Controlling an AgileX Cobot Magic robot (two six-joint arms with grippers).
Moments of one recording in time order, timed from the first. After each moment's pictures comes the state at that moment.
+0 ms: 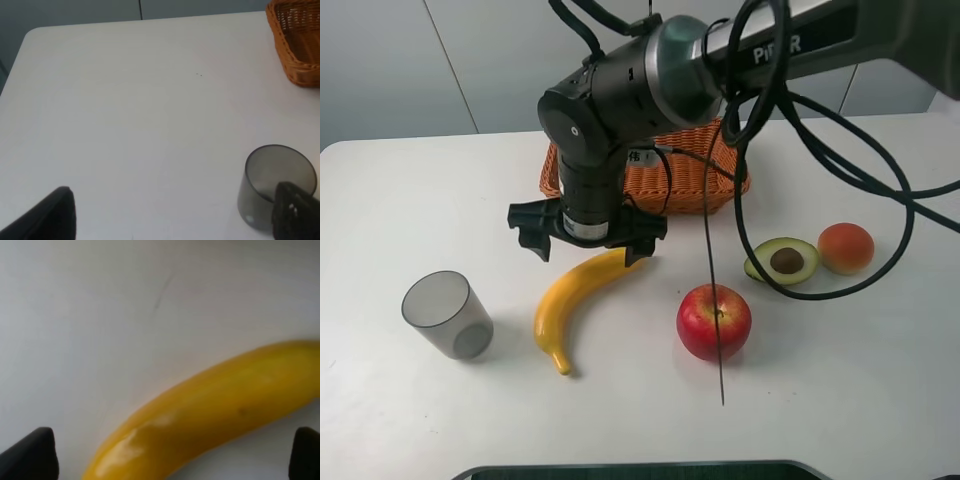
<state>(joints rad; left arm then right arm) 0.01 0.00 -0.51 0.02 1.08 0.00 0.92 2.16 -1.49 -0.07 0.77 1.00</state>
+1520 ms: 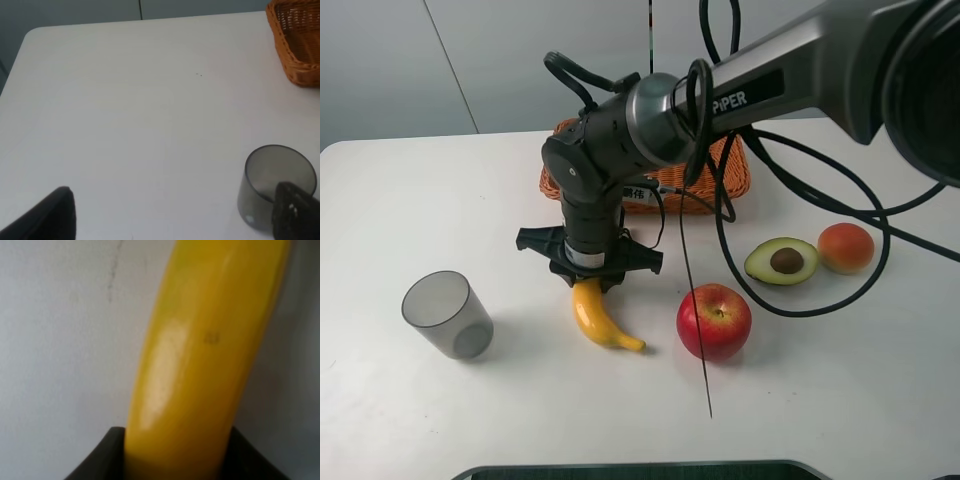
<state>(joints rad) 0.01 0.00 -0.51 0.02 1.08 0.00 0.92 2.26 -1.49 -0.02 0.72 1.10</state>
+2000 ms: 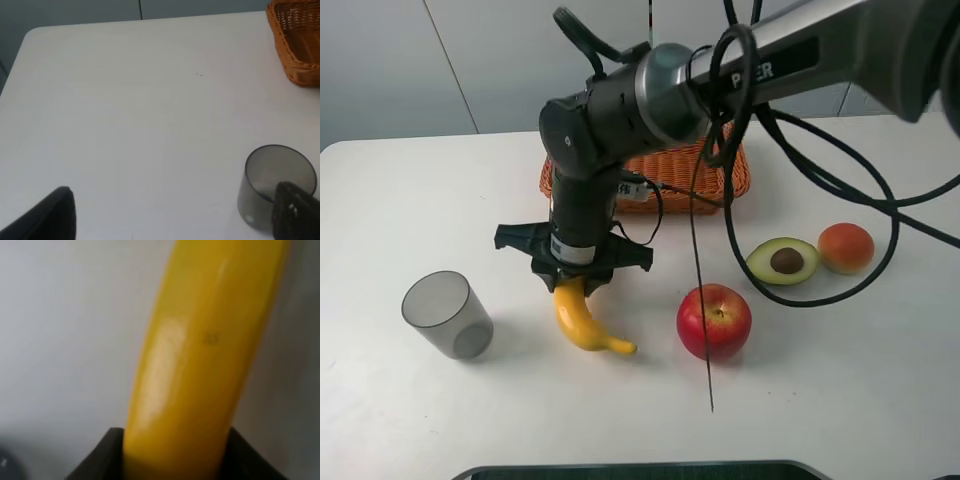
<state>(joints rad) 0.01 0.00 -0.51 0.02 1.08 0.00 0.92 2.19 -1.49 0.20 0.77 0.82</state>
